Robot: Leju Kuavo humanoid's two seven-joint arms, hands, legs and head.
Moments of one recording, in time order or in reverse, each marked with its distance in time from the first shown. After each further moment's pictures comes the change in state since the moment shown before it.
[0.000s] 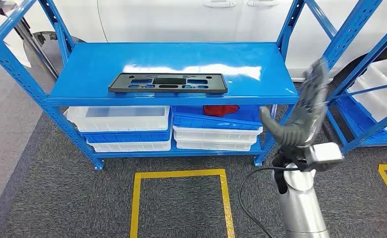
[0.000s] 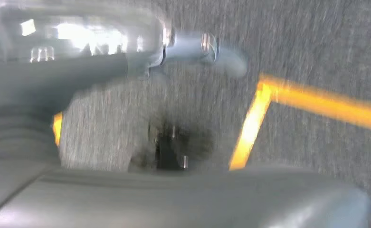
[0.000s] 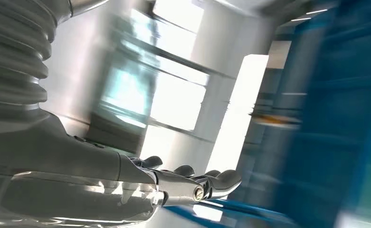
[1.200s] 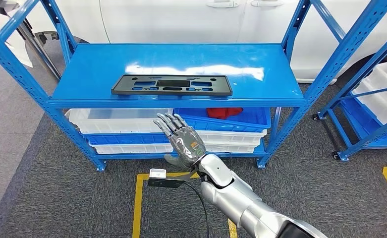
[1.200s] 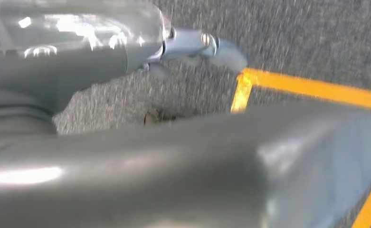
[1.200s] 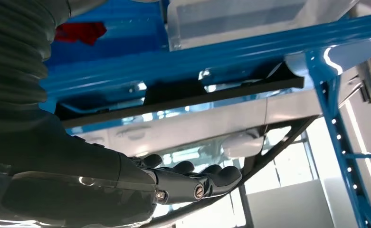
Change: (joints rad) left arm -0.022 -0.002 0.001 0.004 -0.076 -0.009 -0.026; right arm -0.325 0.144 0.639 1.060 0.761 -0.306 0.468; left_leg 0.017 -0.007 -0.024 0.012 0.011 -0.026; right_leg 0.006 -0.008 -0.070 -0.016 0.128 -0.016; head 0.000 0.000
